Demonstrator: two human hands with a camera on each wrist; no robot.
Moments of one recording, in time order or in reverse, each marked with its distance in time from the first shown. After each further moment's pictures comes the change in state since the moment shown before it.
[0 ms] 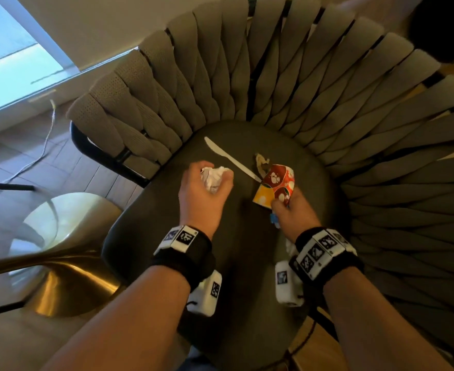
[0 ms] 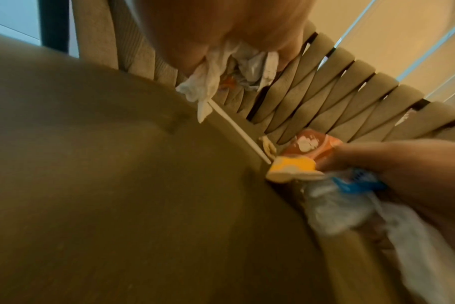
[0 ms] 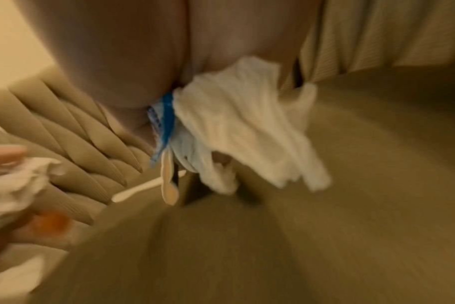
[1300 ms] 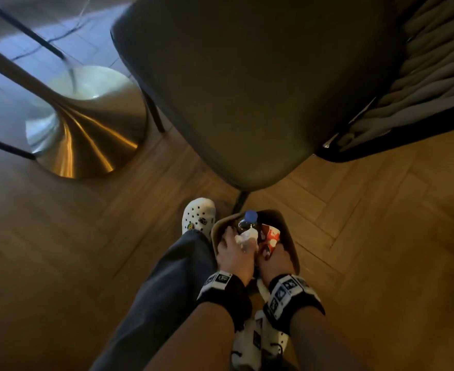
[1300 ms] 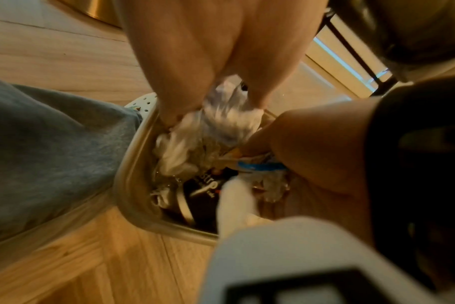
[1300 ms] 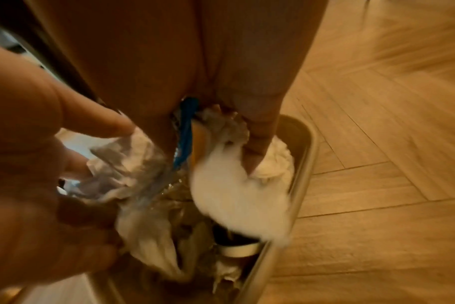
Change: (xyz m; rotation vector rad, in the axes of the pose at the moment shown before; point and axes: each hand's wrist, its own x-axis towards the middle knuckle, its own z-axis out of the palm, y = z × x) left_hand -0.418 -0.276 0.140 -0.012 -0.218 -0.739; right_hand -0.183 0.419 0.175 -0.340 -0.200 0.248
